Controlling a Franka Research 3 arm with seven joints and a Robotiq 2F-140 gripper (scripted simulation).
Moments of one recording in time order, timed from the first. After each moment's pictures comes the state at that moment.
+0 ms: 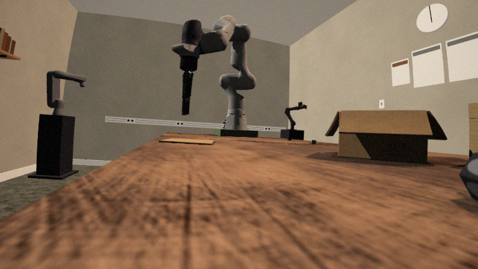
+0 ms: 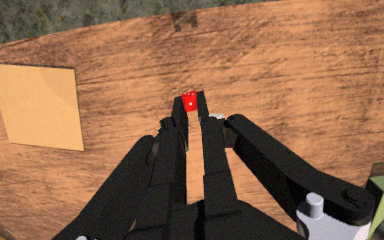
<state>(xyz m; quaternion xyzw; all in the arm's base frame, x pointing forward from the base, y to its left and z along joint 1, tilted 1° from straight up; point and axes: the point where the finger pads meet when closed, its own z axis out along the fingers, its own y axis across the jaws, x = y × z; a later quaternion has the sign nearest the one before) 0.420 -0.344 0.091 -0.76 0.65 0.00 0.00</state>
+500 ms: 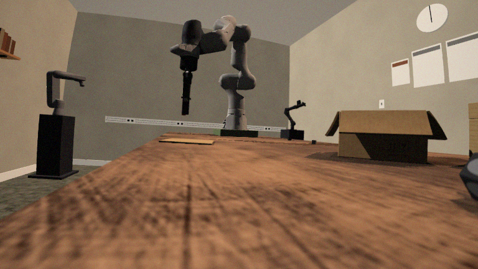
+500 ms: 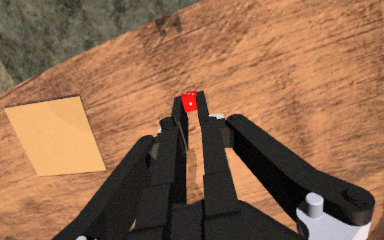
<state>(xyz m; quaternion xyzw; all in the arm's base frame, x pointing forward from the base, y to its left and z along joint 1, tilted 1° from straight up) 0.421 -0.344 0.091 -0.67 0.74 0.00 0.00</state>
